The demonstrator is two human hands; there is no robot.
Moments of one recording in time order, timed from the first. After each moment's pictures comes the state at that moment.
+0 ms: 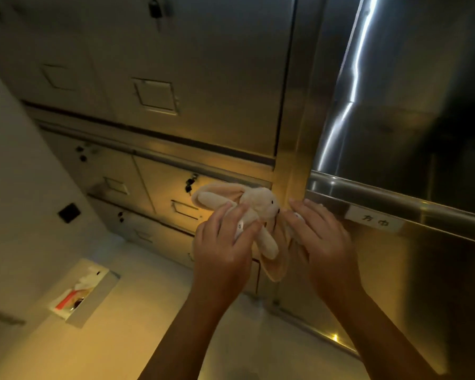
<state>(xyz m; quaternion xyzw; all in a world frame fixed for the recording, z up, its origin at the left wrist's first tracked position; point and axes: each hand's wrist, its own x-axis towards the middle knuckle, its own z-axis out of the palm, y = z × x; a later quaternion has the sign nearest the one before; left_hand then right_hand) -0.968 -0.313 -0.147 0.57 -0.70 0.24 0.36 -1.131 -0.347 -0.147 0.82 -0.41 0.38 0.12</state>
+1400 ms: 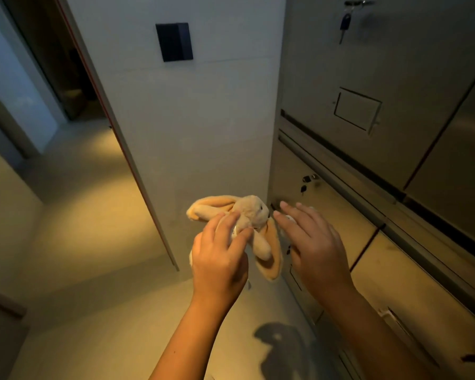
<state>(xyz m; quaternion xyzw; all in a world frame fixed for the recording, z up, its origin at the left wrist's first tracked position) -0.505 -0.324 -0.158 0.81 -0.41 0.32 0.27 -0.588 -0.459 -0.141 0.92 -0.07 0.38 -0.08</state>
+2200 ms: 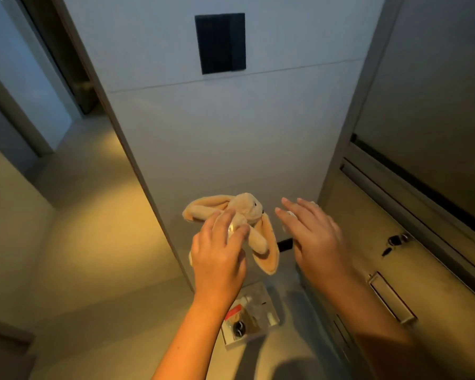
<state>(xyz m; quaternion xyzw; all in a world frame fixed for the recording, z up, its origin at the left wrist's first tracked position) -0.233 -0.344 -0.166 0.86 -0.35 0.25 0.28 -0.305 -0.491 -0.143 0.93 -0.04 0.36 -0.09</state>
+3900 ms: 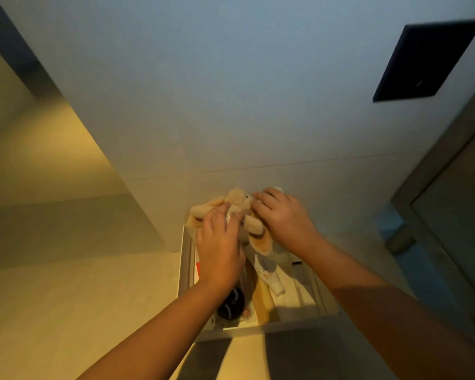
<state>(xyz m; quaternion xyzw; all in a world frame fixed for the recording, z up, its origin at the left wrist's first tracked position) -0.092 -0.433 -0.945 0.94 -0.19 0.17 0.21 -0.071 -0.589 -0.947 0.95 0.20 0.25 -0.03</state>
